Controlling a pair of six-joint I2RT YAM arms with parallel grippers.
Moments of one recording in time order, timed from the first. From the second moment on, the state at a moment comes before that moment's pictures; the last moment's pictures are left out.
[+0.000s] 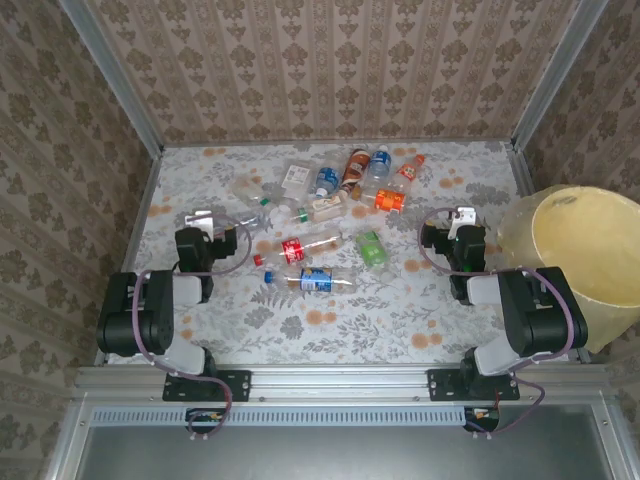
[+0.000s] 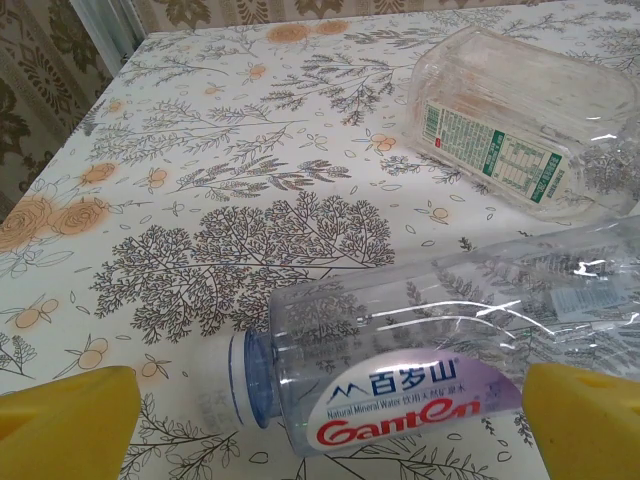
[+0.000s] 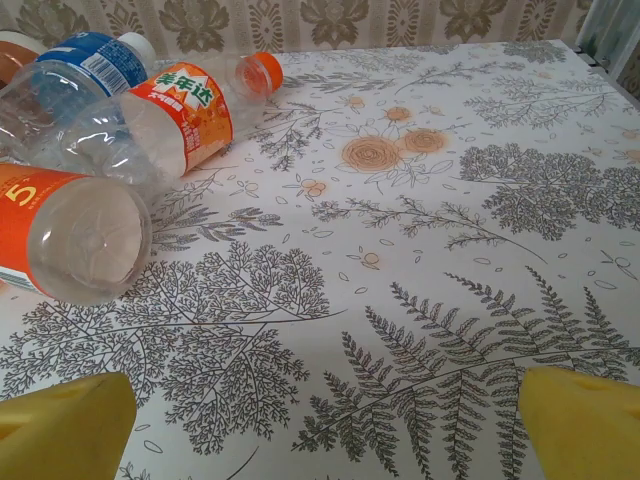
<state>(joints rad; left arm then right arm) -0.02 1.53 0.38 0.73 -0.06 0.07 0.02 1.52 0.37 0.78 0.14 0.06</state>
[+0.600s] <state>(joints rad) -0.02 1.53 0.38 0.73 -0.06 0.07 0.02 1.52 0.38 0.78 0.12 0.05</state>
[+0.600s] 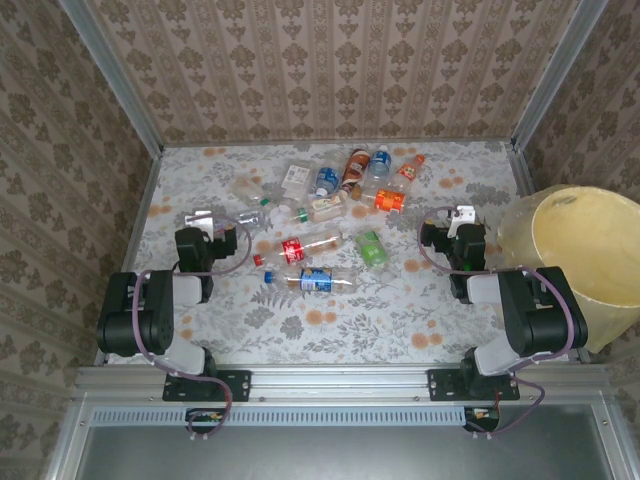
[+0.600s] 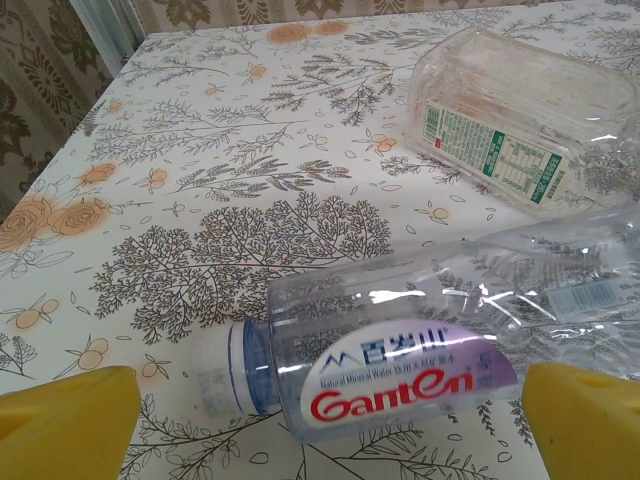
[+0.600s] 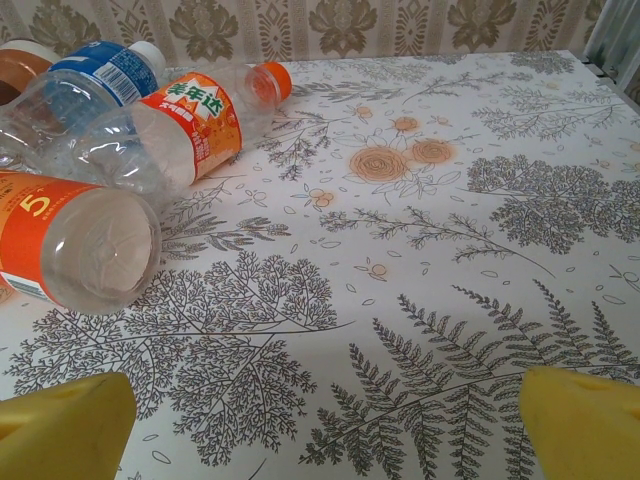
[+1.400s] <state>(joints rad) -0.02 1.29 0.39 0.56 -0.10 0.05 0.02 1.36 0.42 0.58 0.11 0.05</state>
